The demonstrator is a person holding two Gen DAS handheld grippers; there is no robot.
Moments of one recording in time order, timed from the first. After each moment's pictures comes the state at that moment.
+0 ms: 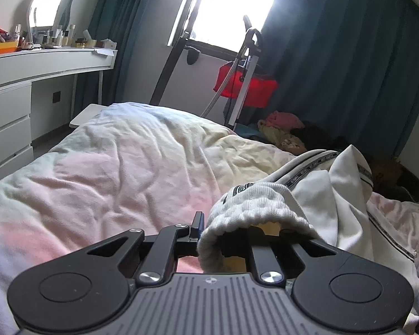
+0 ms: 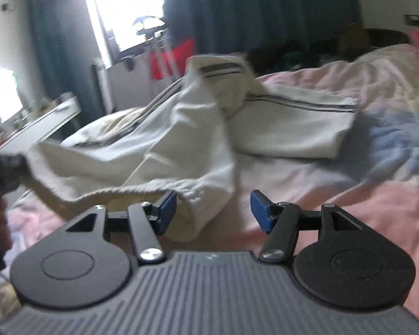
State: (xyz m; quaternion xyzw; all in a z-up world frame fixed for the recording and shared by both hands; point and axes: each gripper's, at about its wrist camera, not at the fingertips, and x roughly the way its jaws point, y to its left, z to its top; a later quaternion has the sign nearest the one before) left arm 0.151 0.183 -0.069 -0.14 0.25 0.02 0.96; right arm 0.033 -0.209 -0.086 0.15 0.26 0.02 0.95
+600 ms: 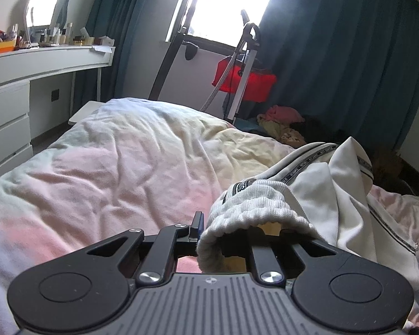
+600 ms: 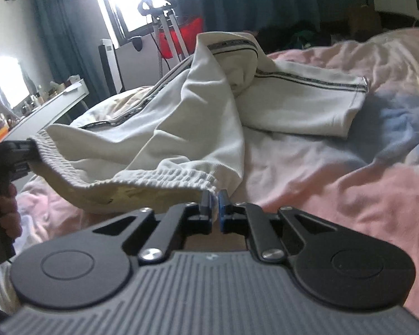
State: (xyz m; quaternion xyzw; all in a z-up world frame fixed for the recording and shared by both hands) left arm 0.150 0.182 -0.073 -0.14 0.26 0.02 0.96; right arm 0.037 -0.200 -0.095 0.15 0.29 0.06 0.94
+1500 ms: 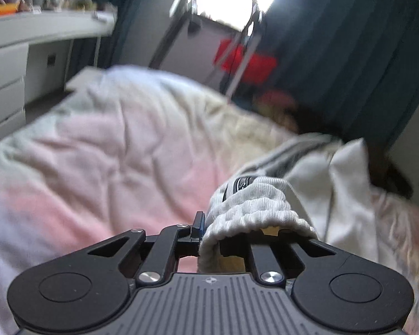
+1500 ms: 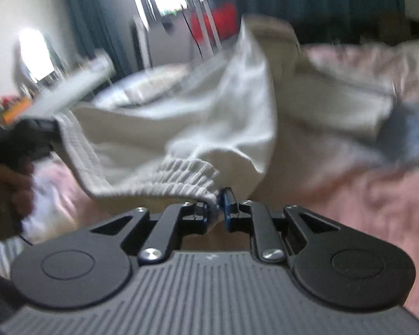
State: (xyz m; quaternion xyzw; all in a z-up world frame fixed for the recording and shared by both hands) left arm 0.145 0.211 -0.080 -0.18 0.33 -0.02 0.93; right arm 0.023 -0.171 -0.083 0.09 0.34 0.12 0.93
